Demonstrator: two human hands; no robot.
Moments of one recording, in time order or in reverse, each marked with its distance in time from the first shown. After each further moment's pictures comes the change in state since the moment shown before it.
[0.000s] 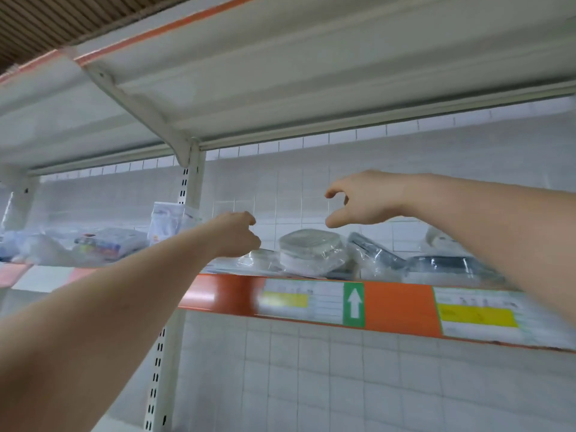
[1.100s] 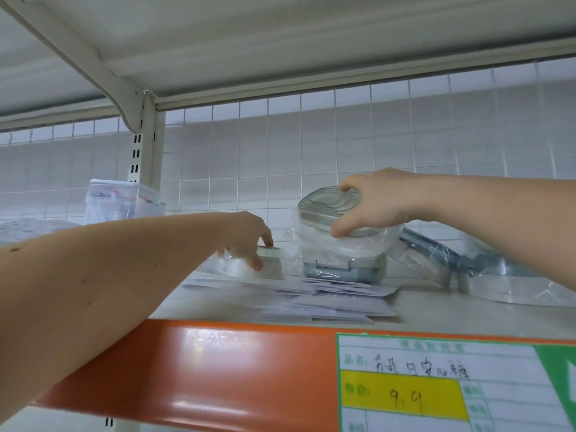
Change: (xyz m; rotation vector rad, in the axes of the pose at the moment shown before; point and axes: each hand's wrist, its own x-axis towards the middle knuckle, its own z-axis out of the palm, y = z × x) left_hand 0.134 -0.029 0.060 0.246 -0.357 0.304; right_hand 0.084 -0.006 0.056 0.014 -0.034 0.246
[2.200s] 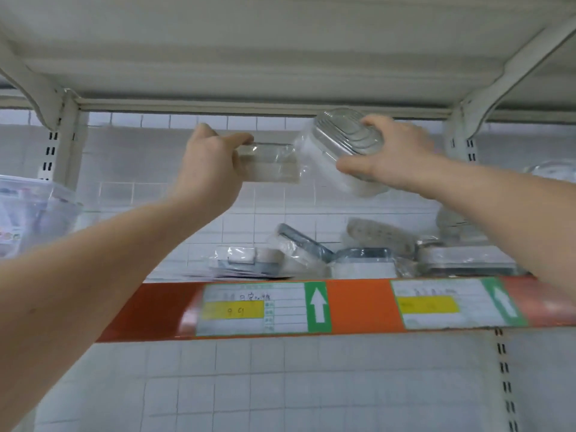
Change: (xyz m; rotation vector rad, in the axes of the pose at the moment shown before) left_hand -0.107 0.105 -0.050 -0.576 1.028 0.172; right_hand -0.099 0.086 -0.073 0.195 0.566 0.181
